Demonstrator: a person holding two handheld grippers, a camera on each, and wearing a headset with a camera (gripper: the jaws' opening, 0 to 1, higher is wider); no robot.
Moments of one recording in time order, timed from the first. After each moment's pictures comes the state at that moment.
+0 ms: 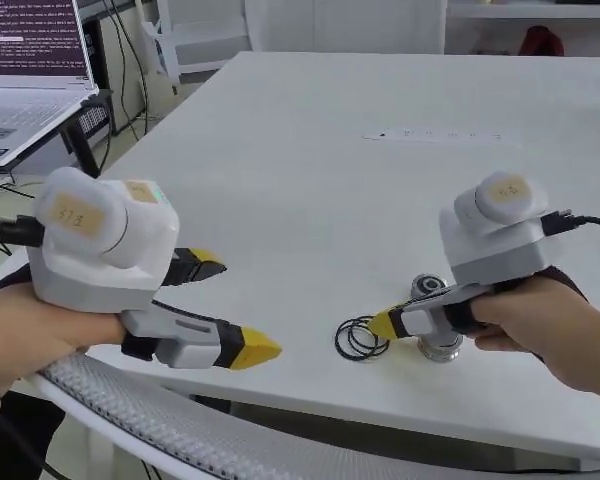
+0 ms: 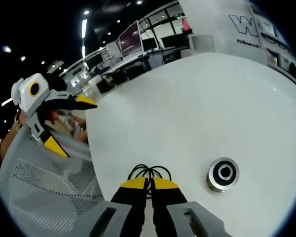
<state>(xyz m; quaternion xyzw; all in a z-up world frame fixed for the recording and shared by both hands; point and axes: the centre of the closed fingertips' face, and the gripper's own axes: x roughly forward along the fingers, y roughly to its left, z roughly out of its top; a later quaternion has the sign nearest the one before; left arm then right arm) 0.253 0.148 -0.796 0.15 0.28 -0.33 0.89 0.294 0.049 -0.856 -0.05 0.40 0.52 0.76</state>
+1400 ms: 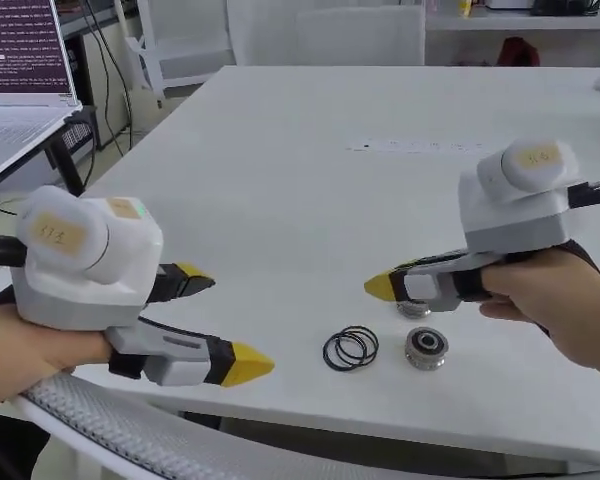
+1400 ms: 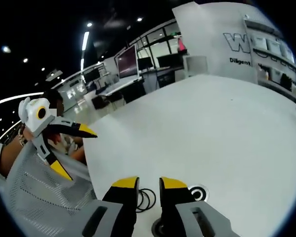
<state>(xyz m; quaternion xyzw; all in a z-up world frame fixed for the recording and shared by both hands) 0.253 0.144 -0.794 0.13 0.28 -0.34 0.89 0.323 0.040 -0.798 -0.04 0.31 0.50 0.81</state>
